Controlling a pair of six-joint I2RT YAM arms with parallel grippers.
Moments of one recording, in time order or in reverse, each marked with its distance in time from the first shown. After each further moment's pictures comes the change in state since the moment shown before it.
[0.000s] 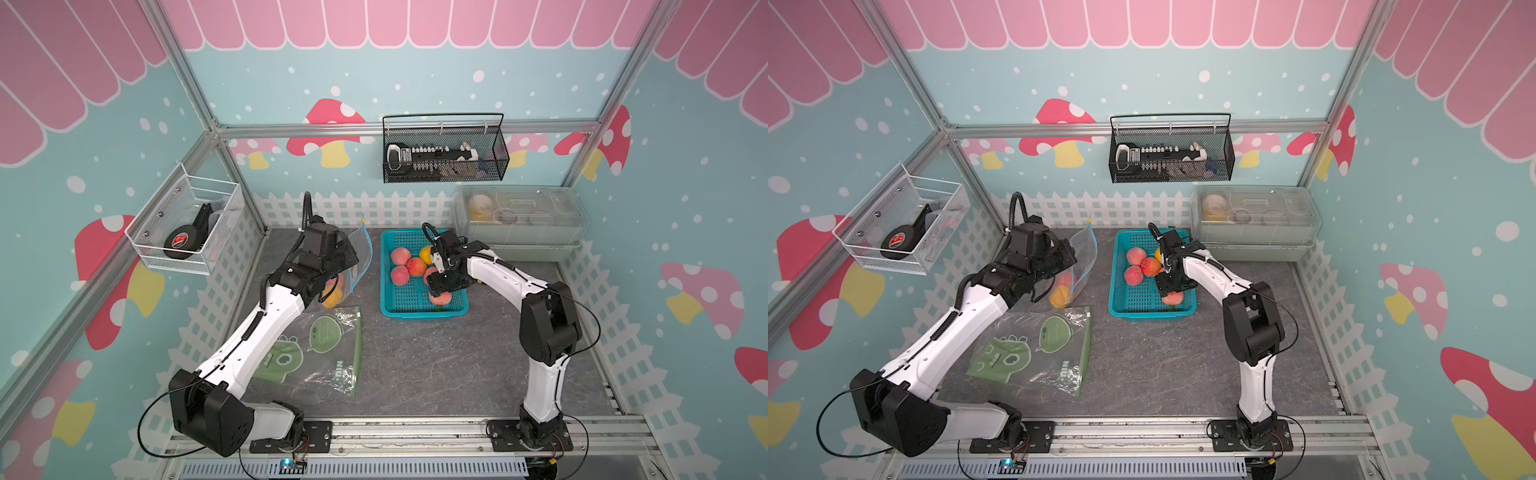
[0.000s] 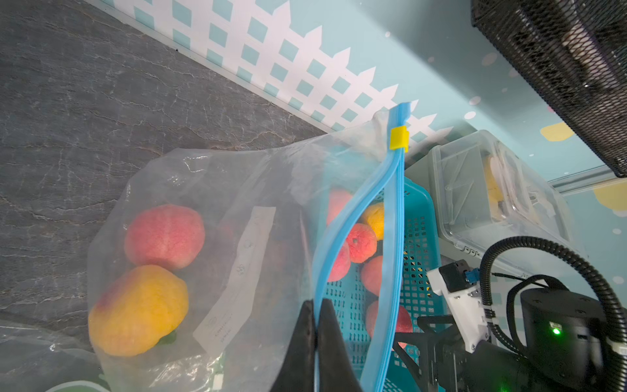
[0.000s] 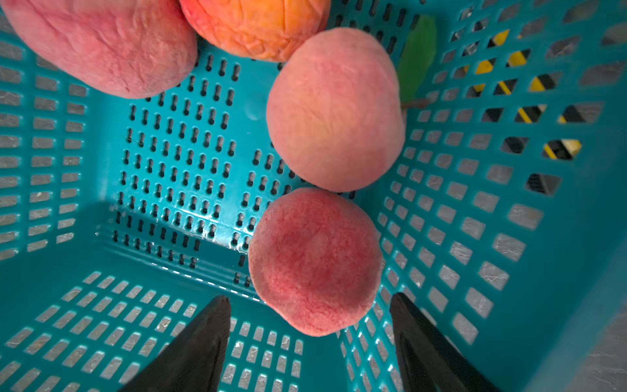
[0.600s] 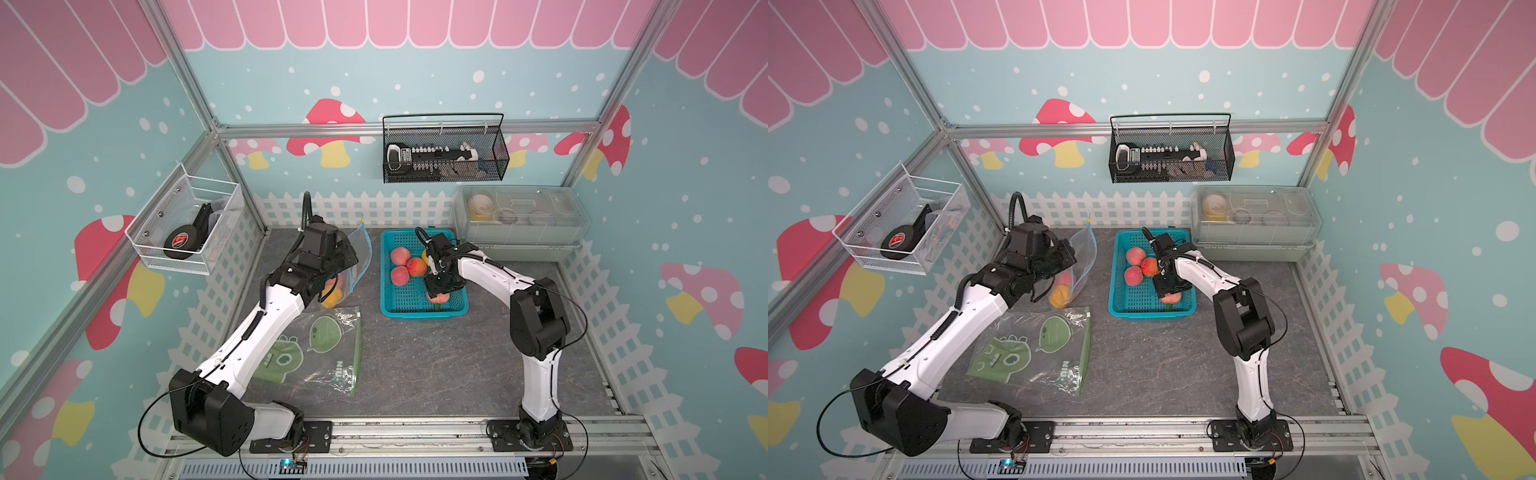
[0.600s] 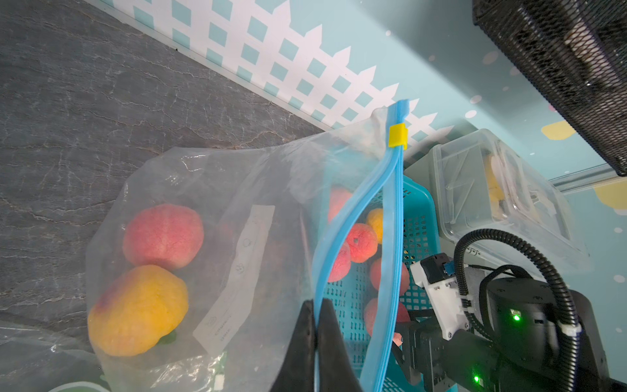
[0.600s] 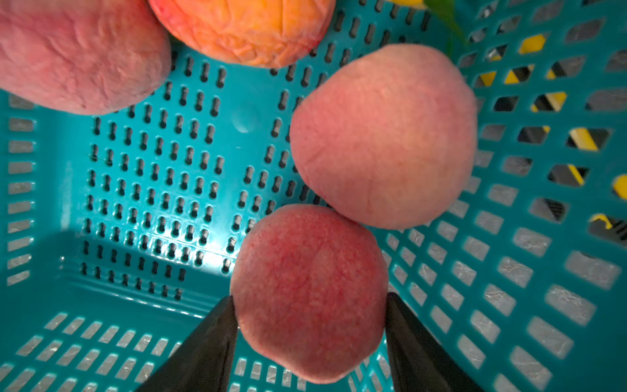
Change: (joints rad) left arm 0.004 0.002 0.000 -0.001 0.007 0.003; right arm 0.030 0.073 0.036 0.014 0.059 0.041
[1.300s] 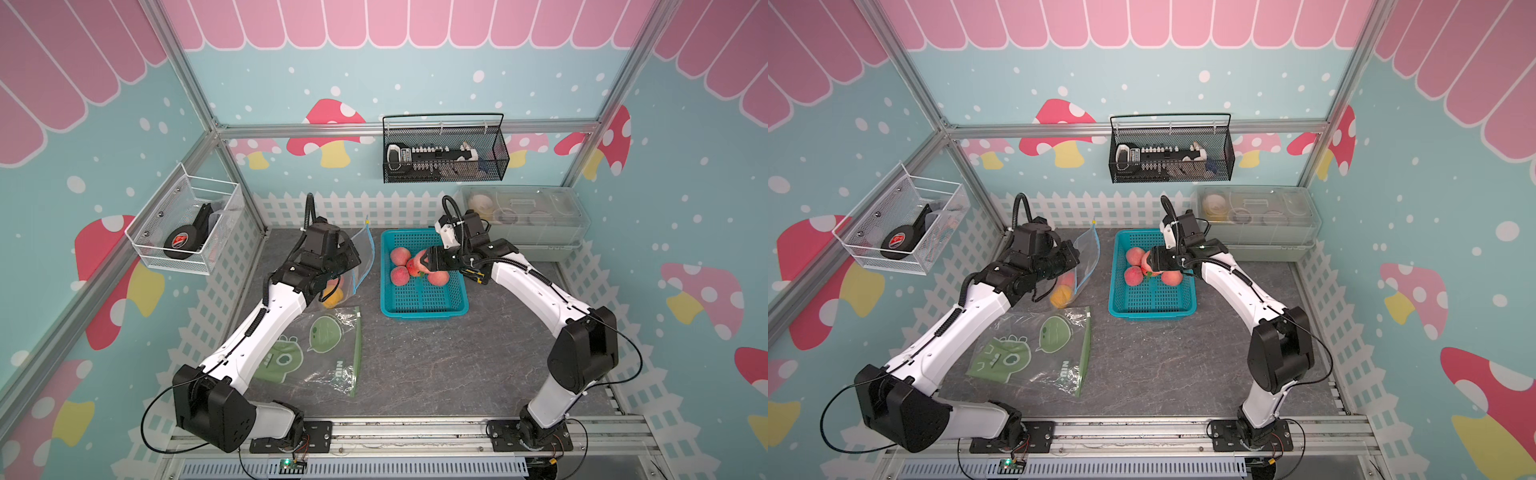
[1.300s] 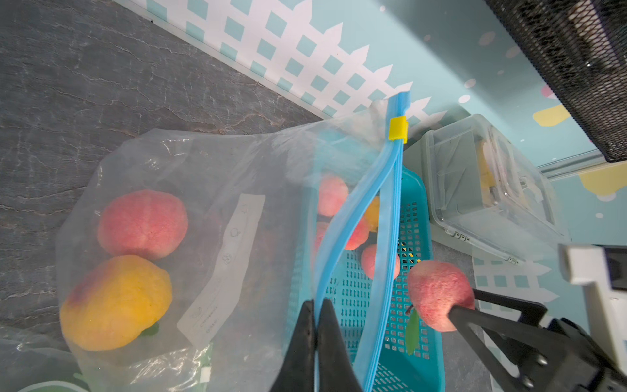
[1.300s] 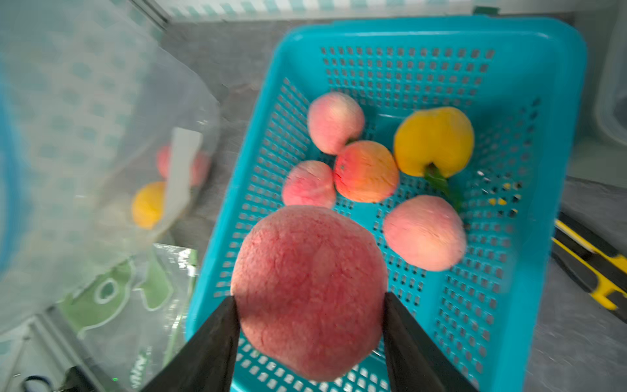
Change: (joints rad) left arm 0.000 0.024 0.000 0.002 0.072 -0.021; right arm -0.047 -0.342 -0.126 0.358 -0.363 0.192
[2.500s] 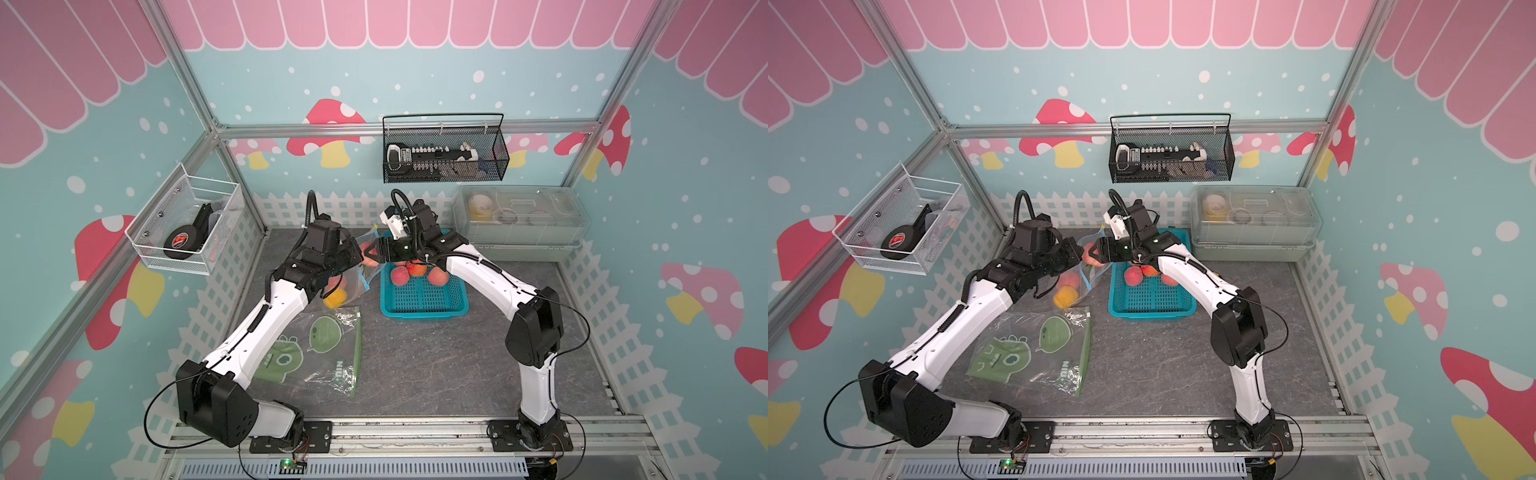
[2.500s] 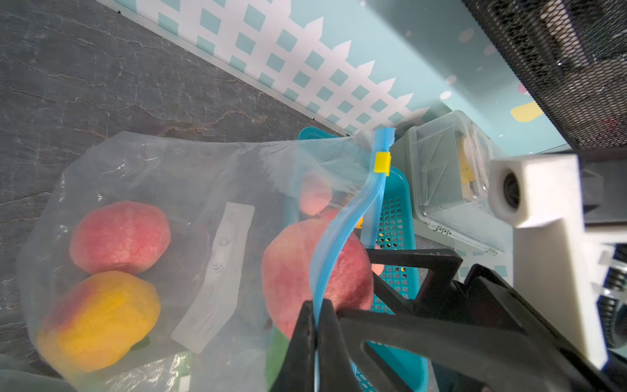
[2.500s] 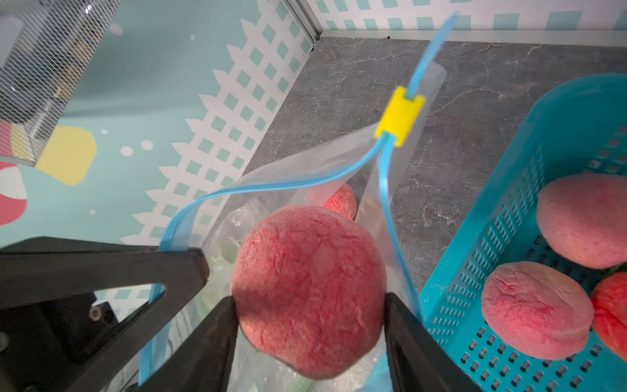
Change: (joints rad) left arm 0.000 0.020 0.027 0.024 0.044 -0.002; right arm 0.208 0.335 0.419 0.031 -0.121 0.075
